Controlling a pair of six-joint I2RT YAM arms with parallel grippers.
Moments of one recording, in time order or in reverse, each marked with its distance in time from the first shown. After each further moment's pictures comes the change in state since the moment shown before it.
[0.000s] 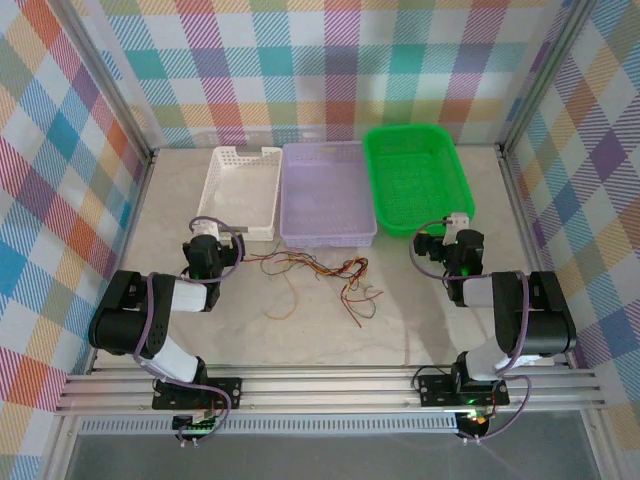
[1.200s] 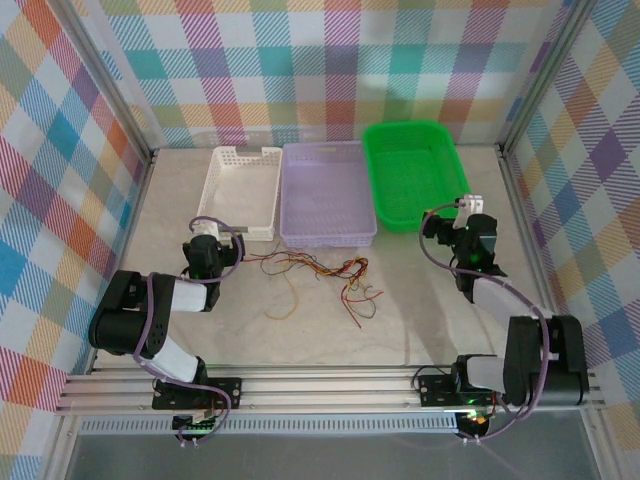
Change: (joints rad) left arm 0.000 0.000 0.000 0.000 0.000 0.000; right arm 0.000 -0.297 0.120 -0.323 0.039 0.039
